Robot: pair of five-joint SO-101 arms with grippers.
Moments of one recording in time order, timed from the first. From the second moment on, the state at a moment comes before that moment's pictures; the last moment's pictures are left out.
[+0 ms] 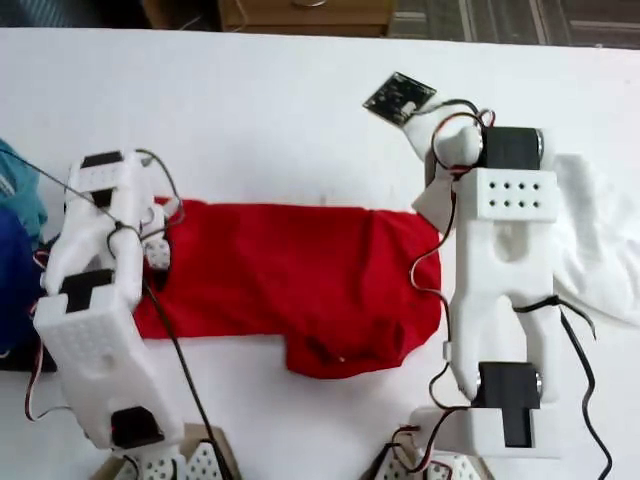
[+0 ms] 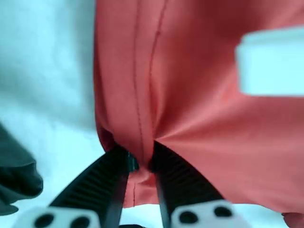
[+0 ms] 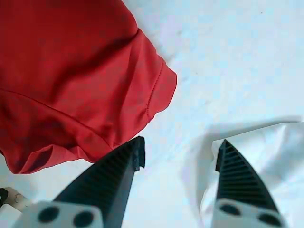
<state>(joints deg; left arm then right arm) -19.9 27.6 1.5 87.3 2.3 -1.8 -5.1 -9.6 96.4 49.6</state>
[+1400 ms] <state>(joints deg) -19.2 29.5 -16.8 100.4 0.3 -1.8 -4.8 -9.6 96.4 48.3</state>
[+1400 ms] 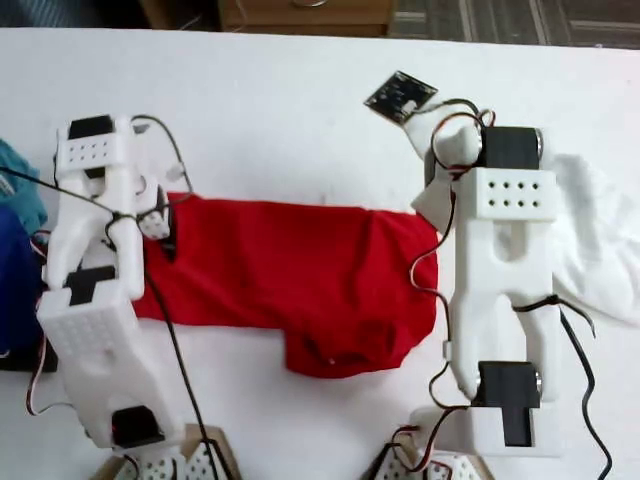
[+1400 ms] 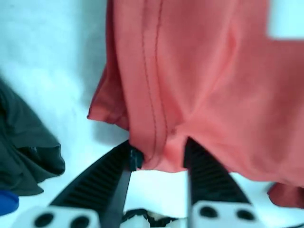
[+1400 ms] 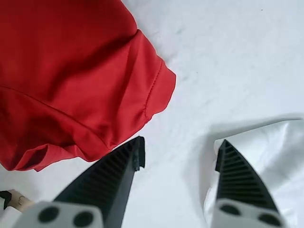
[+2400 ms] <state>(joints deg) -20.1 36.4 -26.8 96.3 -1.0 -1.8 -4.8 -9.6 96.4 48.2</state>
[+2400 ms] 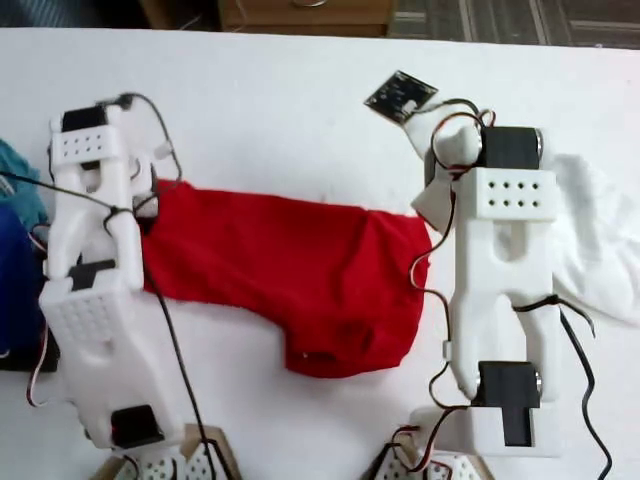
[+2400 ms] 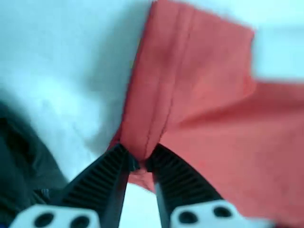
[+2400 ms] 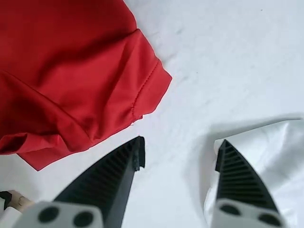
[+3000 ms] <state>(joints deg) -22.5 34.6 -46.6 101.4 -10.9 -1.8 -0.1 -8.4 87.4 48.0</state>
